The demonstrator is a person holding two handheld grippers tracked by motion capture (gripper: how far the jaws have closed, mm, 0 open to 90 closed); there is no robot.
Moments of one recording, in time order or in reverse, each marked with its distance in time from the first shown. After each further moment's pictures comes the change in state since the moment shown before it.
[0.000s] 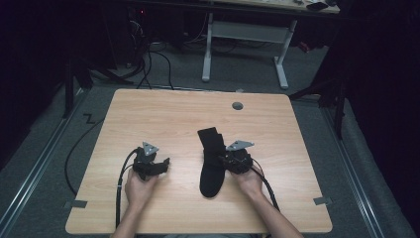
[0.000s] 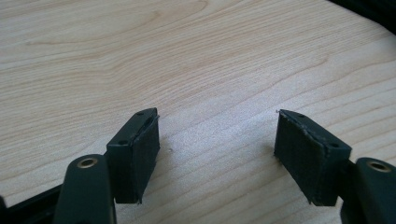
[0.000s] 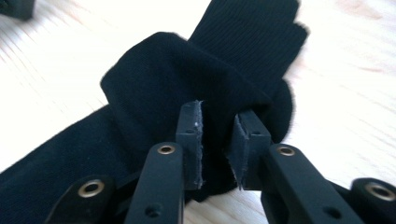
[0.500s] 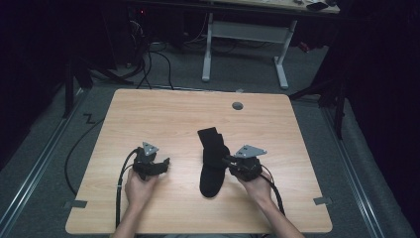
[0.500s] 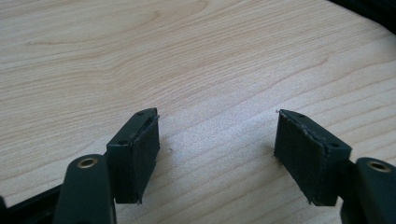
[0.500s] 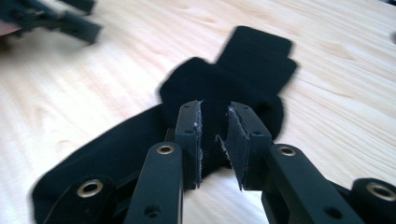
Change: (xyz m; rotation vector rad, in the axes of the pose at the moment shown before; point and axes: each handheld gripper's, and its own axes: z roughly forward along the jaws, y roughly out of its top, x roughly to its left) left arm 0.000 0.000 0.000 0.000 0.000 0.000; right arm 0.018 -0.004 -0.046 -0.099 0.035 -0.080
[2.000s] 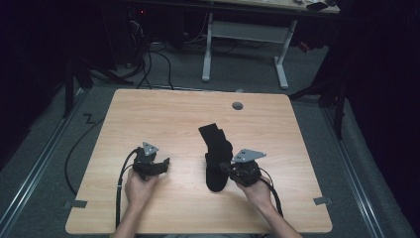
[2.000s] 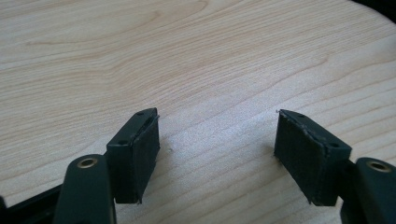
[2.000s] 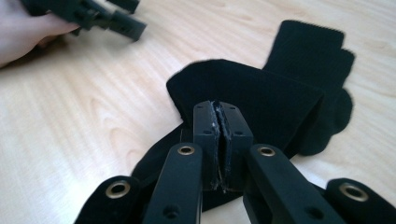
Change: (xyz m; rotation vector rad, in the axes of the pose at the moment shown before) left arm 0.000 0.000 0.000 0.000 0.000 0.000; right arm 0.013 0.000 -0.013 0.014 0.099 0.002
